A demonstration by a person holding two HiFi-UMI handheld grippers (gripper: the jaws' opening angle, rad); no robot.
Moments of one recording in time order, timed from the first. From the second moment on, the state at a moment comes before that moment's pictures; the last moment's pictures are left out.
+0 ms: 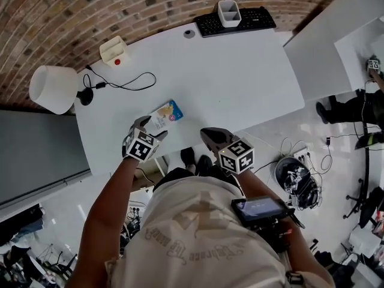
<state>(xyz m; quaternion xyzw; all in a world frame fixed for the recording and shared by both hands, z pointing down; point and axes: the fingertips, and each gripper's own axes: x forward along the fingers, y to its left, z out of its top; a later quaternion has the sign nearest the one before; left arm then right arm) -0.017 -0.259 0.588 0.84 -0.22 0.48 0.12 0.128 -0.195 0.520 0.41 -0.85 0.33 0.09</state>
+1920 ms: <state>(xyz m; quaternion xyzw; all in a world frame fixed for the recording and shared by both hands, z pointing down) 0.023 -0.292 0.685 0.75 -0.03 0.66 0.08 0.206 -0.175 0.536 0.53 -0.76 0.37 0.07</state>
